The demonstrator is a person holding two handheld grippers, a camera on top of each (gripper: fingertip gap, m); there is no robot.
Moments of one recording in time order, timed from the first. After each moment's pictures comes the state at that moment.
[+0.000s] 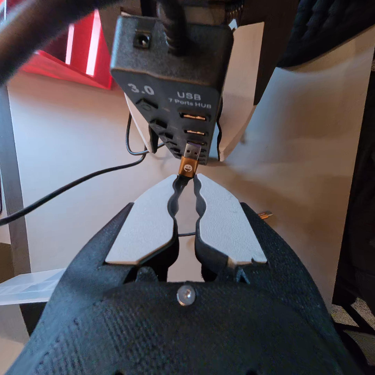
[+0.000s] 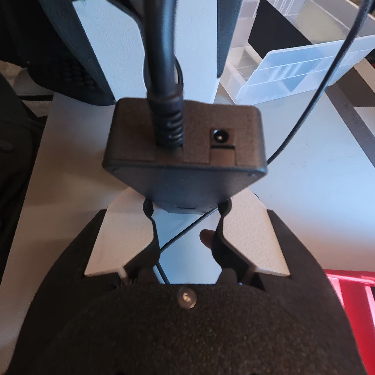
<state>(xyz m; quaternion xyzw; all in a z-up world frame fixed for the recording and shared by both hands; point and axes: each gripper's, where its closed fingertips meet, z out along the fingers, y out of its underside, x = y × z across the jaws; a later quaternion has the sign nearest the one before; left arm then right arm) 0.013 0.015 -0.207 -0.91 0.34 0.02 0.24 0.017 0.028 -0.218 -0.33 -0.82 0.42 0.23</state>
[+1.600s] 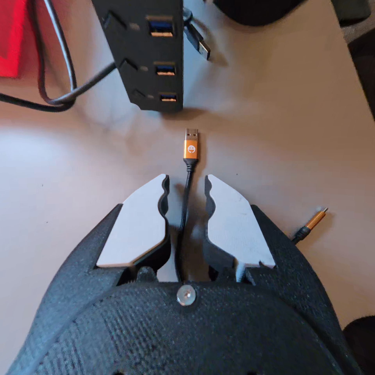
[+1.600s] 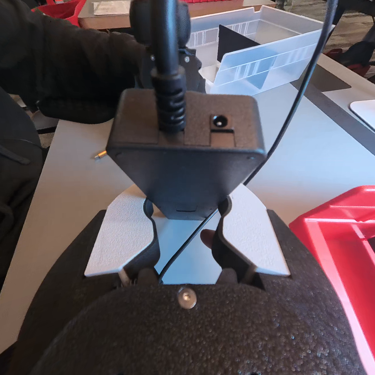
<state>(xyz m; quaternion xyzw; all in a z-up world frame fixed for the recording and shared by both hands) 0.001 0.019 -0.298 -0.84 0.42 -0.17 0.29 0.031 0.077 -0.214 -0.37 -0.75 0.49 0.23</state>
